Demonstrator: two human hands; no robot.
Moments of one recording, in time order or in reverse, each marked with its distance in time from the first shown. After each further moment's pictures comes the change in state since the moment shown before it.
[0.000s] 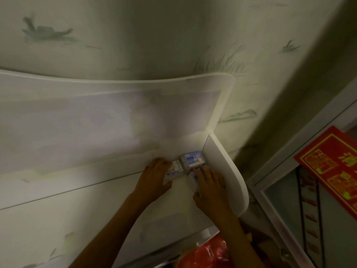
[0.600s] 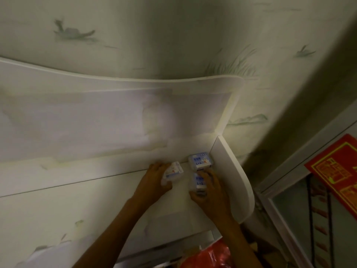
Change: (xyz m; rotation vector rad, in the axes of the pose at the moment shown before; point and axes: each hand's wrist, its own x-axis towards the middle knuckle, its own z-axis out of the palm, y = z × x) left_hand -0.025 -0.001 0.000 -0.206 0.101 -0.179; right_hand -0.004 -0.001 0.009 0.529 0.056 0.046
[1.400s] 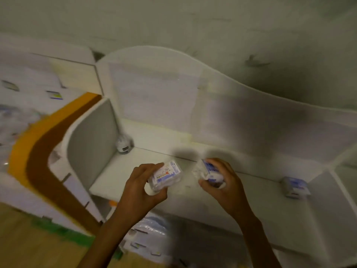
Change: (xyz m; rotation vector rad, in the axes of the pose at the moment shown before) left_hand -0.282 -0.041 -0.227 -0.084 0.566 -0.213; right_hand -0.054 -0.255 0.045 0.520 -0.289 -0.448
